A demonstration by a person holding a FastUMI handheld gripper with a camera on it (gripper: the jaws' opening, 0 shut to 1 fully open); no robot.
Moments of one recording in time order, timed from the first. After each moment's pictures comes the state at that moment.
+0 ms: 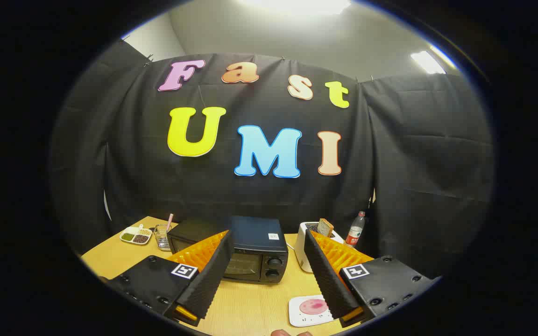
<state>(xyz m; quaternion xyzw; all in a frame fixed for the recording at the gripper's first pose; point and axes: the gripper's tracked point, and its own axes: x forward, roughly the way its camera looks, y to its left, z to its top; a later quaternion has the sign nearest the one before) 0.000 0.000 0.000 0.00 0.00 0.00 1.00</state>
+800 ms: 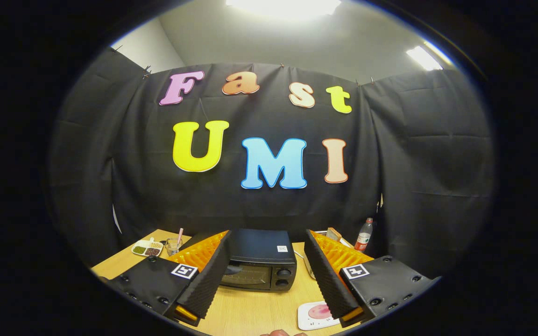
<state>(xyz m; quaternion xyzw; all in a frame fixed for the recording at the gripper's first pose) 0.002 0.006 0.036 0.03 -0.02 0.02 1.00</state>
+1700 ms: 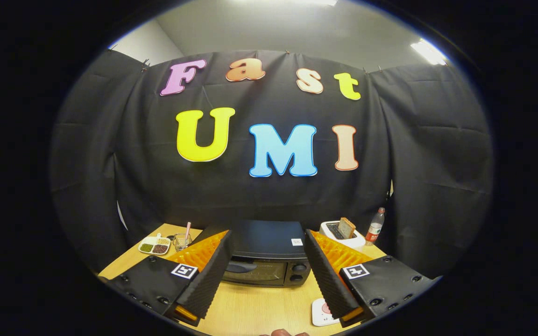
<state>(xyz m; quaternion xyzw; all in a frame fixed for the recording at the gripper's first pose) 0.029 0.038 0.027 0.03 0.02 0.03 1.00</state>
